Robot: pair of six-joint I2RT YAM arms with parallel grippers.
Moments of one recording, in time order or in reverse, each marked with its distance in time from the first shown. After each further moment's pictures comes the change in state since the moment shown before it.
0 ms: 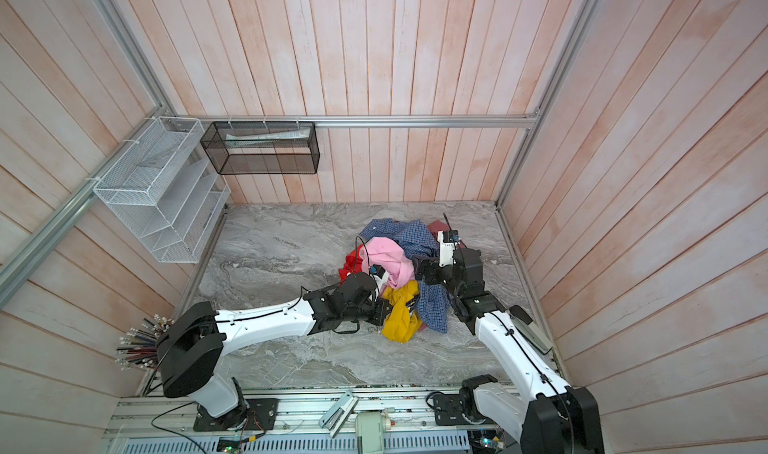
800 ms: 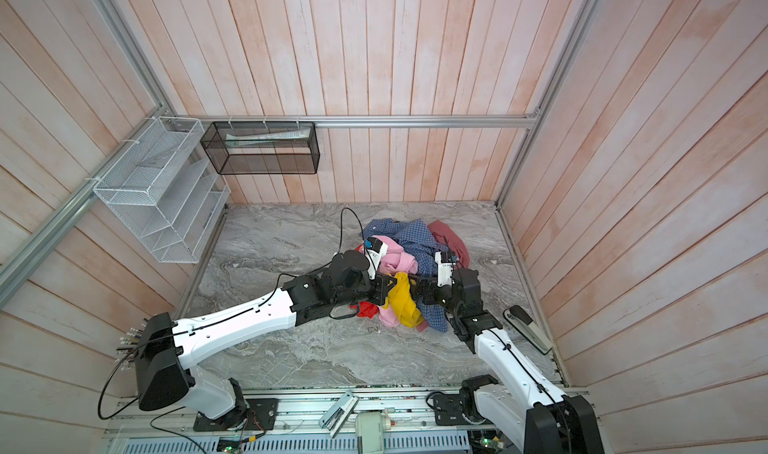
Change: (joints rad) left arm -0.006 -0.120 0.220 -0.145 -0.089 0.039; right arm 0.003 -0.062 -0.215 0.104 -0.078 0.111
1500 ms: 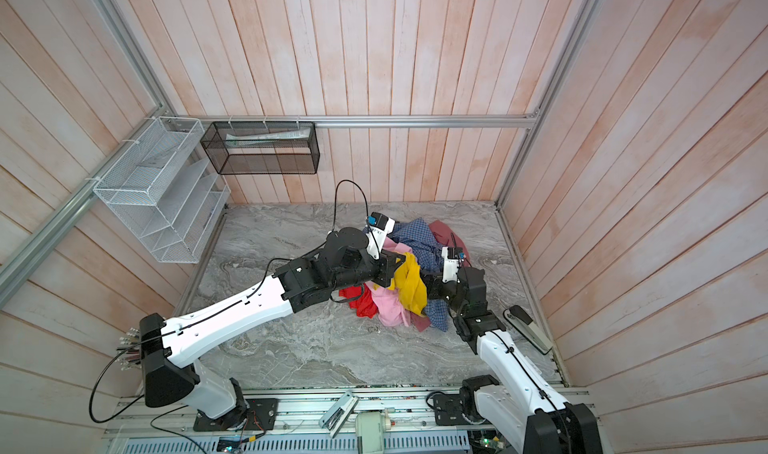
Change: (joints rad) left arm -0.003 0.032 0.251 -0.088 -0.008 0.109; right arm -0.037 -0.037 0.011 0.038 0.044 -0.036
